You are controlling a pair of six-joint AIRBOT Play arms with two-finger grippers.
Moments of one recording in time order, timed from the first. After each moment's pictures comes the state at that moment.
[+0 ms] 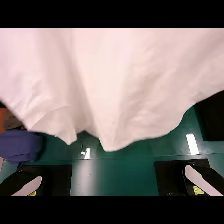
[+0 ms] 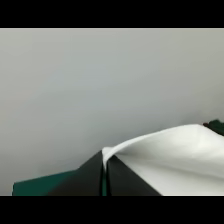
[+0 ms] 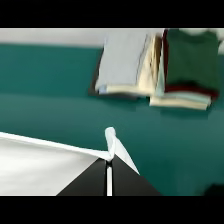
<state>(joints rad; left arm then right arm) -0.15 -1.07 2.05 1.49 -0.92 -1.45 -0.26 -0.99 1.95 -1.20 1.47 1.50</state>
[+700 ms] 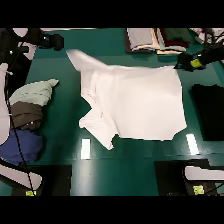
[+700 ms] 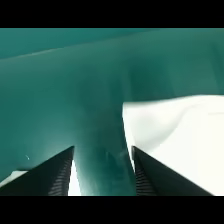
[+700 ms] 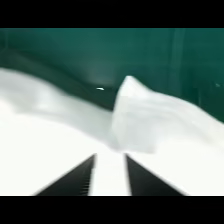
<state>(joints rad) -0.15 -1.68 2.01 1.51 -1.09 -1.53 -0.13 -1.44 1.57 -1.21 1.26 1.52</state>
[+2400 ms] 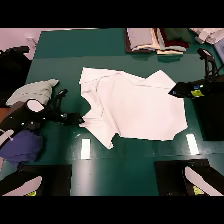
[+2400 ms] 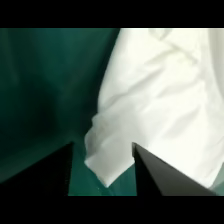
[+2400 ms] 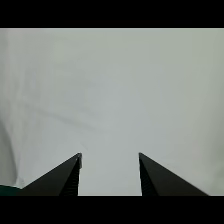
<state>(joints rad) -0.17 -1.16 0.66 0.83 -0.91 -1.23 -0.11 -0.96 1.06 -1.16 1.27 1.44</state>
